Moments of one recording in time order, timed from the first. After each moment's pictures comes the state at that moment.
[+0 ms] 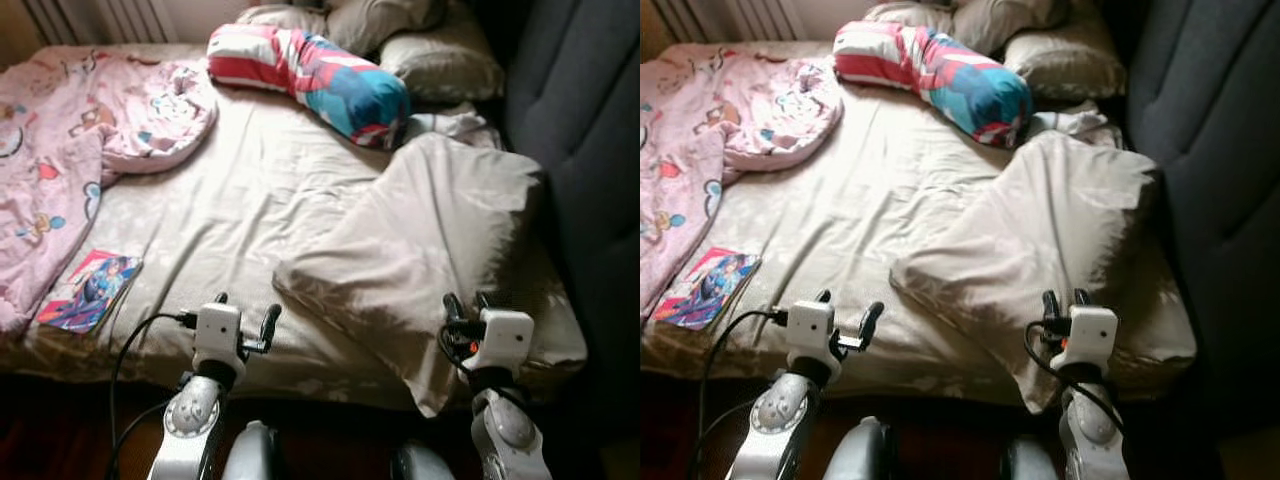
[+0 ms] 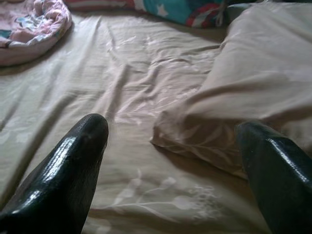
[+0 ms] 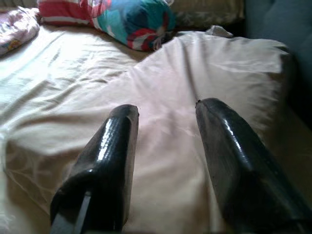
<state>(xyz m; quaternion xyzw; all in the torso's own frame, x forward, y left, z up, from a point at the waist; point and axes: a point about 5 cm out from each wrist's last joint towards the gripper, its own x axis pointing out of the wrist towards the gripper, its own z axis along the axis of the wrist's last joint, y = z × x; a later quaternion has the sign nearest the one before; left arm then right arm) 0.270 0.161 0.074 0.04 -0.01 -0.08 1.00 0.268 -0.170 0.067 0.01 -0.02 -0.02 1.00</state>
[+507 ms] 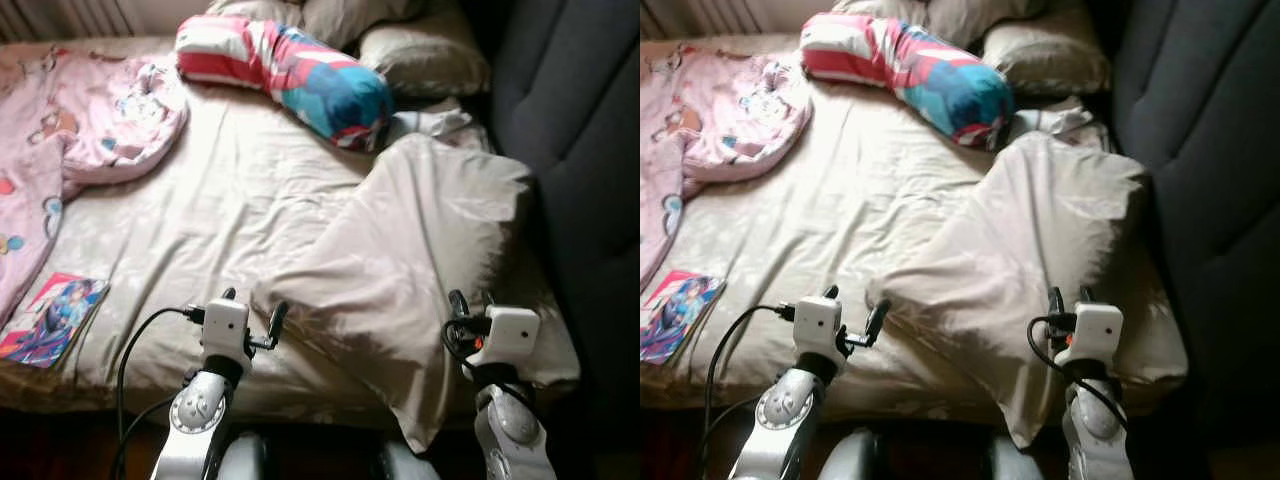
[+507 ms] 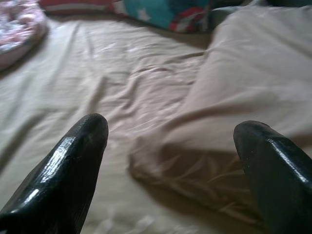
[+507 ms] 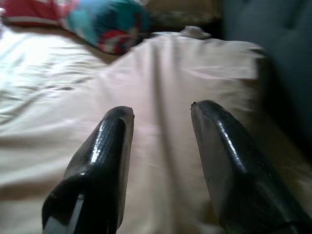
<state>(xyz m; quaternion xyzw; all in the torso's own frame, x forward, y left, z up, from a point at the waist) 0.272 0.154 0.080 0.04 -0.02 -0.09 1.00 0.270 -0.174 0.069 0.01 -0.02 -0.03 1.00</state>
